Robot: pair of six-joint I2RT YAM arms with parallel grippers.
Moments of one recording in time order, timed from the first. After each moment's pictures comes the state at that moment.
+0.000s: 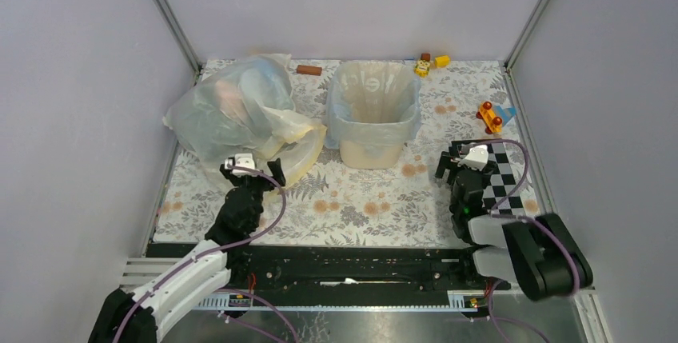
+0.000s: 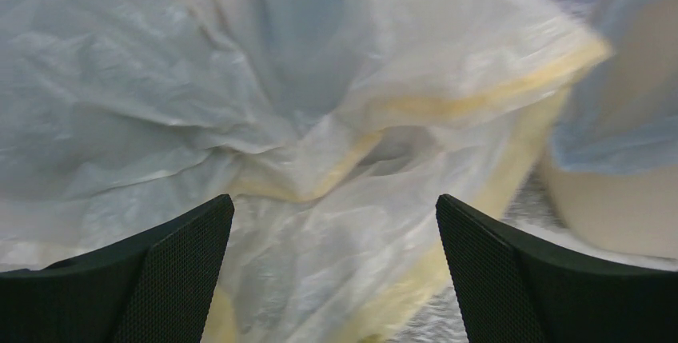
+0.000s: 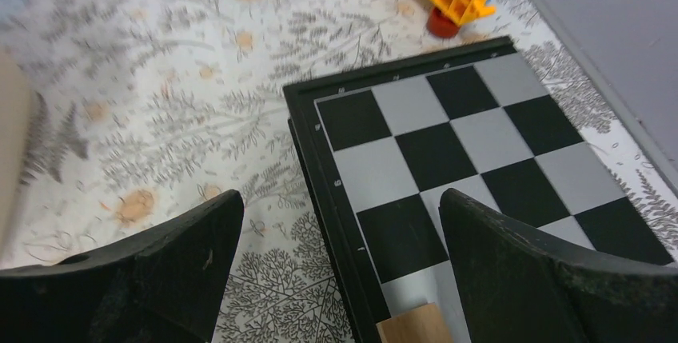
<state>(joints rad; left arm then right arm) -0.56 0.59 0.10 0.46 -0.53 -0.14 0.23 1.16 0.06 0.89 0.51 0.07</state>
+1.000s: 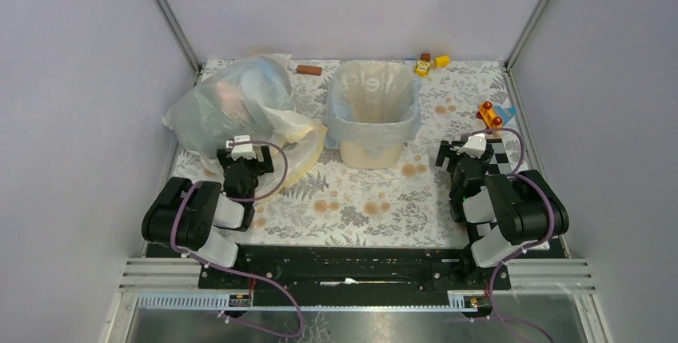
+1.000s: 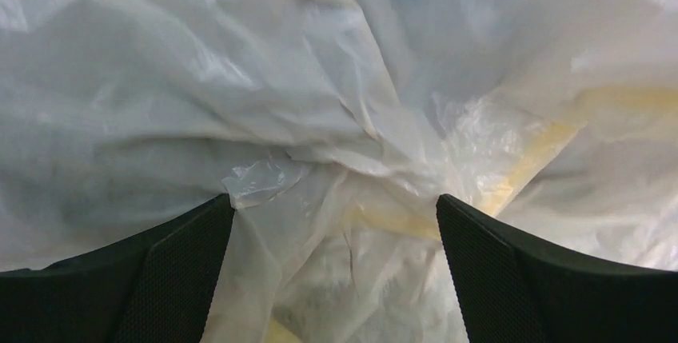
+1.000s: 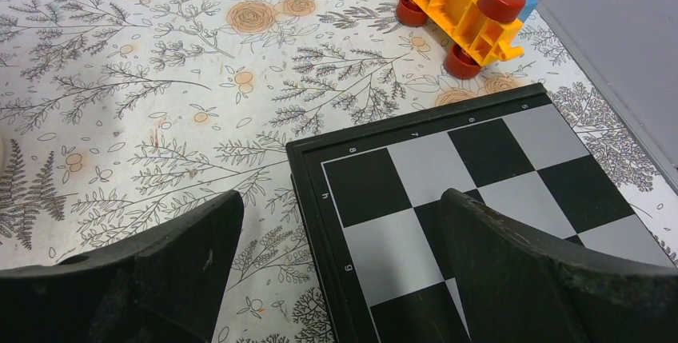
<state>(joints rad) -0.15 1.52 0.11 1.26 -0.25 -0.01 0.13 1.58 0.17 1.21 0.40 0.02</state>
